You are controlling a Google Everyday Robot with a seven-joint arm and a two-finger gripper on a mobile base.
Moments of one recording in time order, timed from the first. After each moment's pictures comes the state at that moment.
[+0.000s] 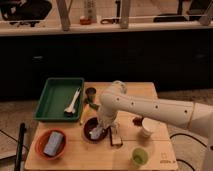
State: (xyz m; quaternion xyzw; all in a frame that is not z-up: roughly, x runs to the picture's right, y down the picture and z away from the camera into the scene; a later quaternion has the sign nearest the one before) arm -0.010 0.185 0.768 -0.27 -0.23 -0.35 0.87
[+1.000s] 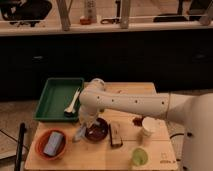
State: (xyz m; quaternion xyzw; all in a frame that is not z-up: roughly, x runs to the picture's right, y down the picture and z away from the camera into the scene) arm -0.096 0.196 0.745 -0.25 -0.28 -0.44 0.82
